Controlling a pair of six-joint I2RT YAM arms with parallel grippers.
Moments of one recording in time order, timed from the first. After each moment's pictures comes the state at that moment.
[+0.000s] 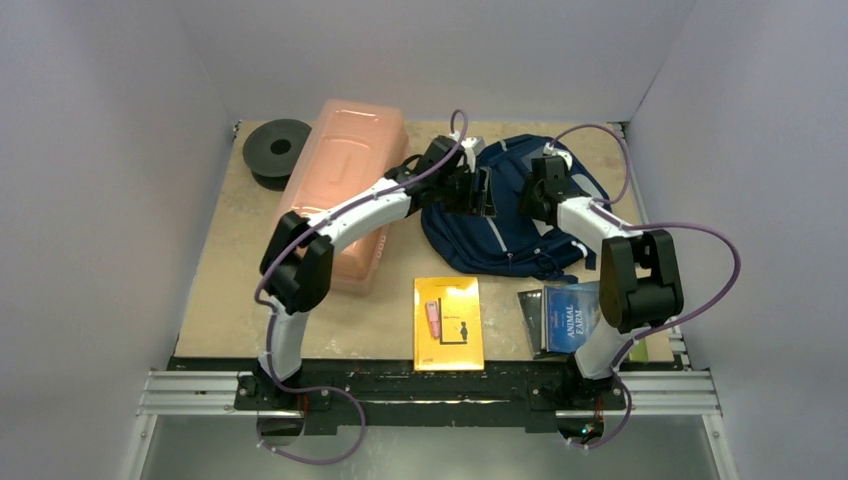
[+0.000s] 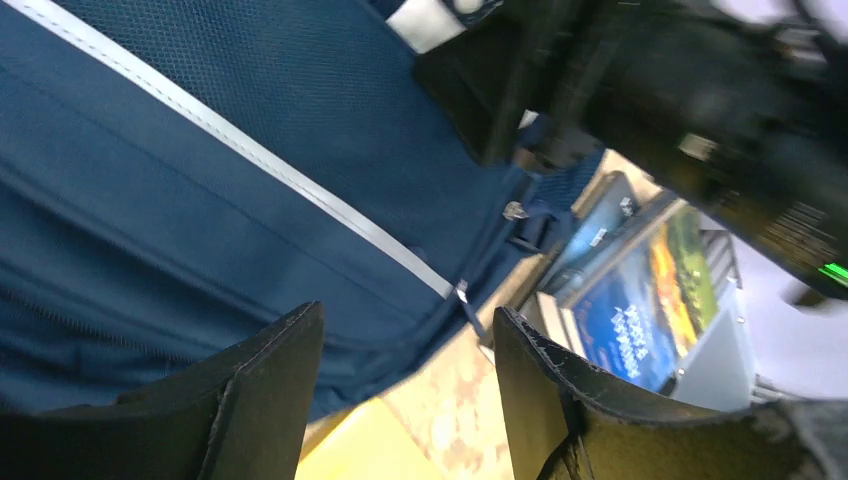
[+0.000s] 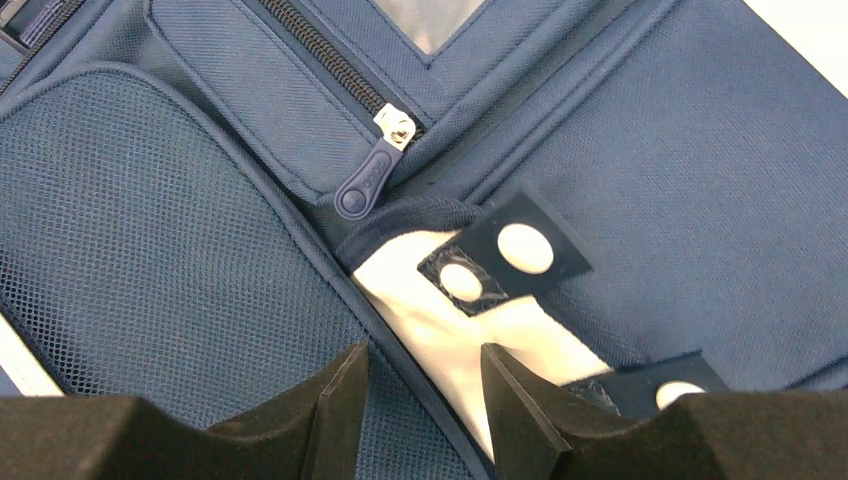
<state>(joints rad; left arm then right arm) -0.72 1.97 1.69 -0.36 0.29 -0.54 0.17 1.73 1.12 -0.23 0.24 0.38</state>
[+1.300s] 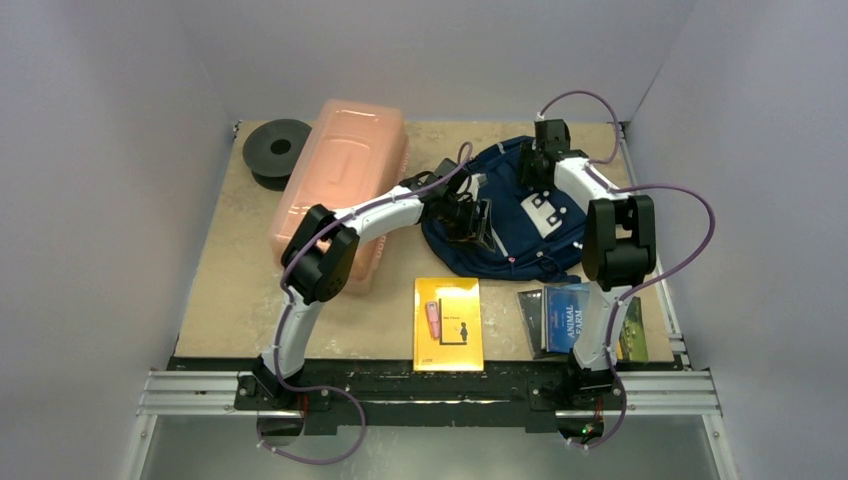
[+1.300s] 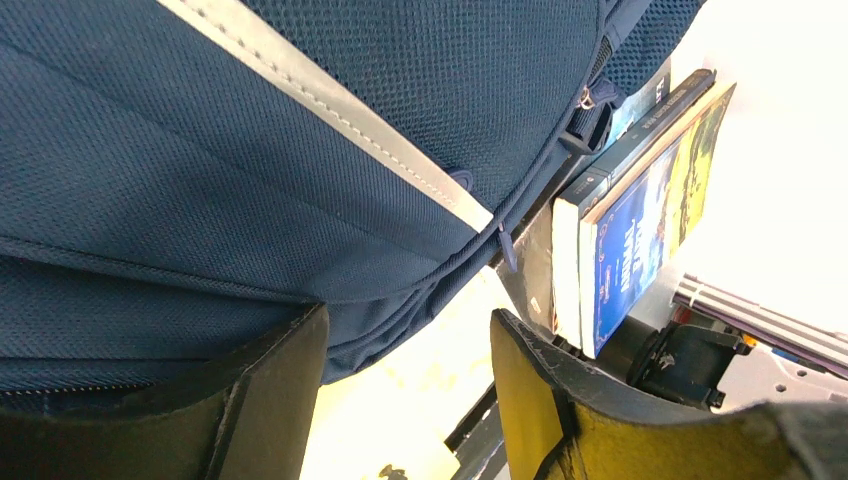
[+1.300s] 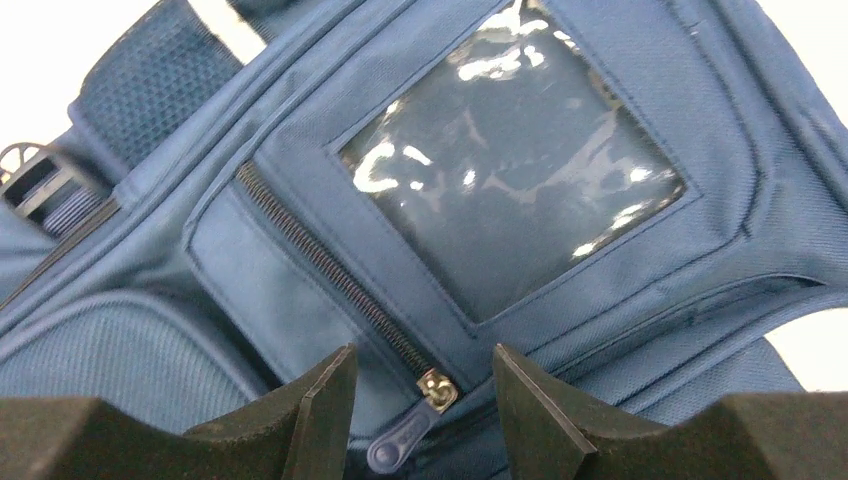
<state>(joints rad) -0.73 2.20 1.73 -0.46 0.53 -0.62 0.11 2.04 1.57 -0.39 0.15 0.21</state>
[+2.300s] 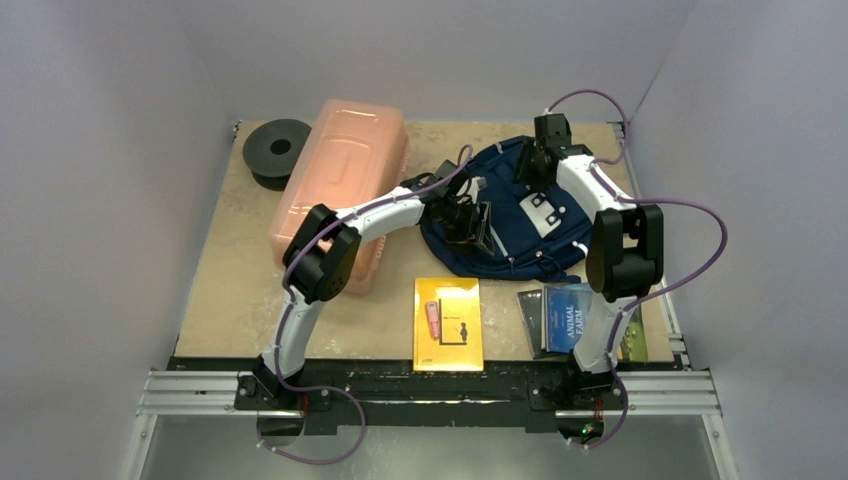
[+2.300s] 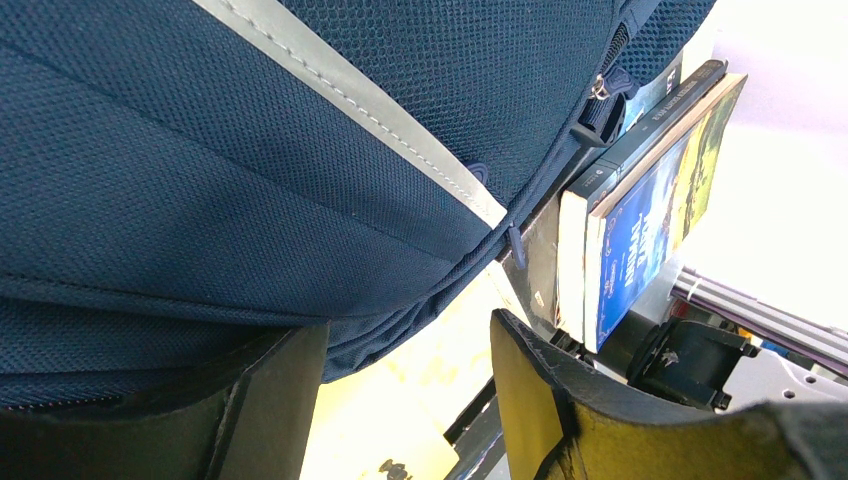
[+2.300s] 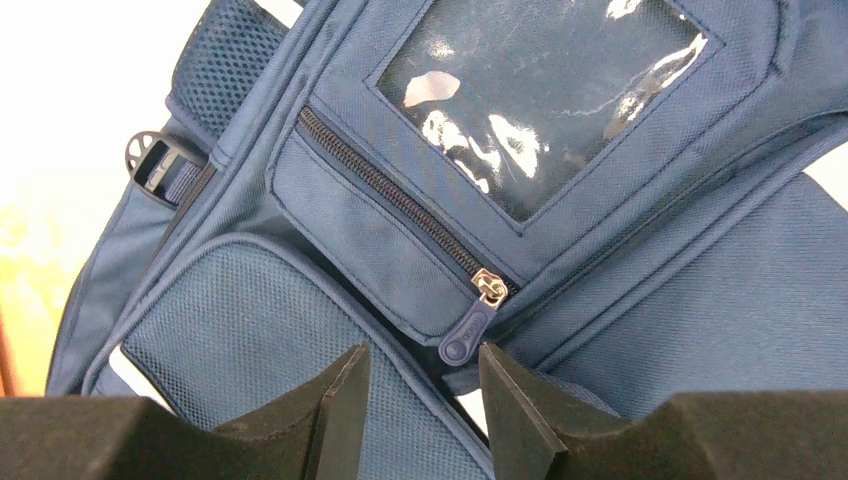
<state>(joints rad) -0.73 2.21 1.73 -0.49 0.55 -0.62 0.14 1.94 1.55 -0.51 0.09 0.43</state>
